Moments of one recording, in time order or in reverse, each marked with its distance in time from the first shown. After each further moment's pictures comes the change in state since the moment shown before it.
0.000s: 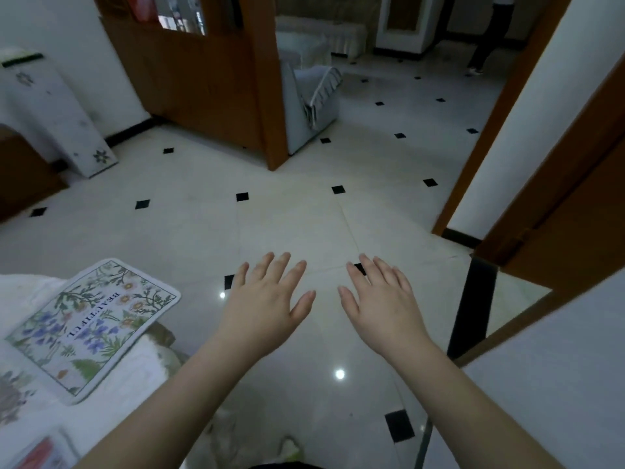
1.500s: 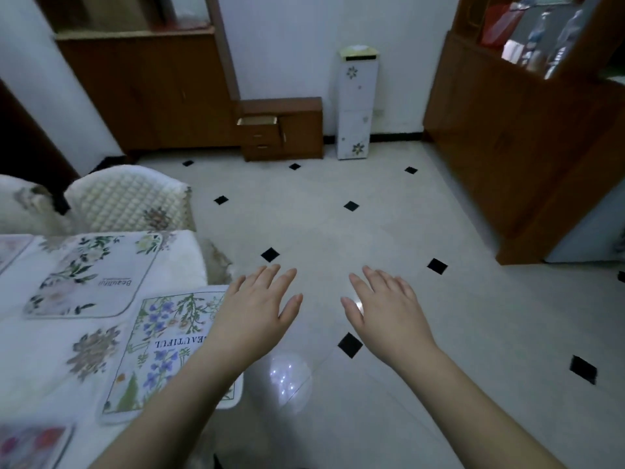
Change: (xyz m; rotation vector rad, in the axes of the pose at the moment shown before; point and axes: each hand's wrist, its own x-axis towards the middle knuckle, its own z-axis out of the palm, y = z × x) left_hand 0.242 -0.289 -0.017 -0.083 0.097 -1.010; right_hand 0.510 -0.233 0.016 -0.028 -0.095 -0.936
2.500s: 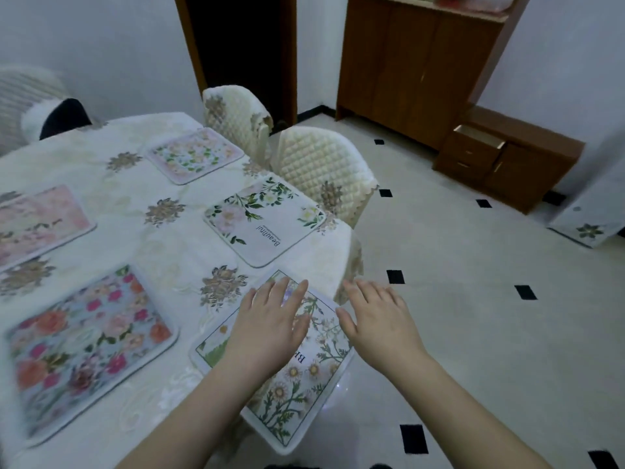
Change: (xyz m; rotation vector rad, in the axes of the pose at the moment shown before) left_hand -0.002 -0.181 0.050 -0.045 -0.073 -0.764; right_hand 0.199 -0.223 0.060 -0.063 -0.147 -0.866
